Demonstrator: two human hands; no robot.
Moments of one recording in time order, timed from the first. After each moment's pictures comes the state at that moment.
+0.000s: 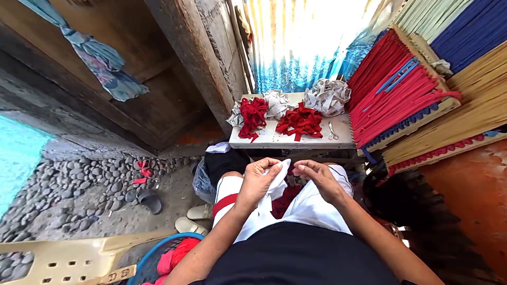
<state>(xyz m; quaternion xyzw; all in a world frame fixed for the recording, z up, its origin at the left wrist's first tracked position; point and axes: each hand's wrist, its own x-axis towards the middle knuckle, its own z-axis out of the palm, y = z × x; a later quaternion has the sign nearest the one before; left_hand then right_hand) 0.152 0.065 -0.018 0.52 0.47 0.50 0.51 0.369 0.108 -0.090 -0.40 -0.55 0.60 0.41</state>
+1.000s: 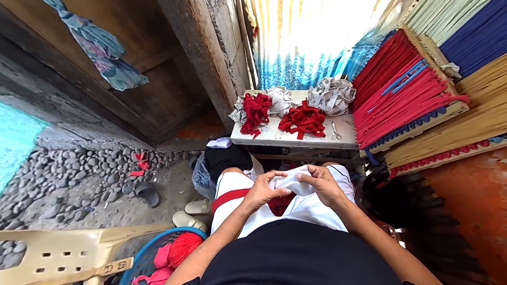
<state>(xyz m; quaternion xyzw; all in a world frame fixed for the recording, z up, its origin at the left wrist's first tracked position) 0.133 0.069 -0.106 0.56 0.44 0.41 0.57 0.355 0.093 -0.082 -0.41 -0.49 0.65 0.41</state>
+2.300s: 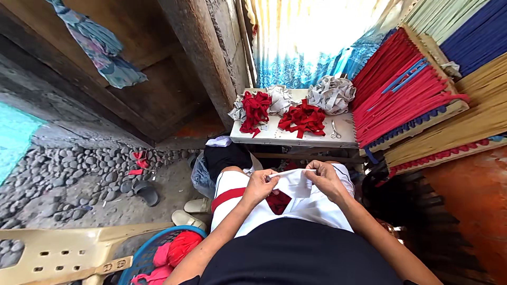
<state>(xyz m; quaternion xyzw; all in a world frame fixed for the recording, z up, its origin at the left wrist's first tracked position) 0.128 0.073 -0.098 0.59 0.53 0.39 0.48 0.370 0.105 -0.093 -0.49 -0.60 0.53 0.36</state>
